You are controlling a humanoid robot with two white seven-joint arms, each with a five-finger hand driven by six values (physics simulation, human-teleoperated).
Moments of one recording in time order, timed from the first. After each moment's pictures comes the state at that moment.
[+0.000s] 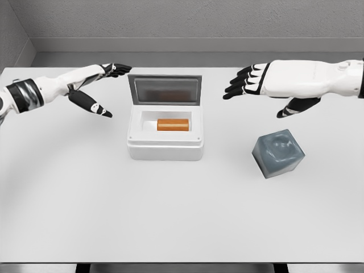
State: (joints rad) left arm -0.76 0.69 -0.70 -1.19 0.30 -0.25 -0.61; right arm -1.19 -1.07 1.17 -1.66 0.00 -0.61 0.44
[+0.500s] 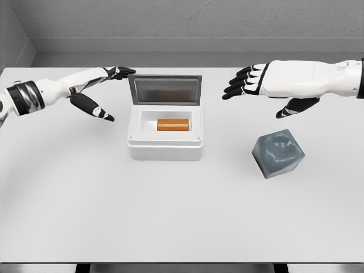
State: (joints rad) left arm -0.75 0.70 -0.70 -1.25 0.30 -0.25 -0.61; right arm -1.19 -1.06 1.17 -1.66 -0.01 -0.61 0.44
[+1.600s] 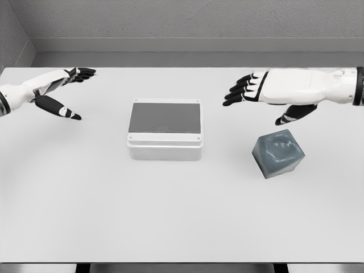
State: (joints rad) left arm -0.70 0.78 -0.63 -1.10 0.32 -0.26 -0.61; right arm -1.15 -1.06 1.17 -1.64 -0.01 -0.61 0.44
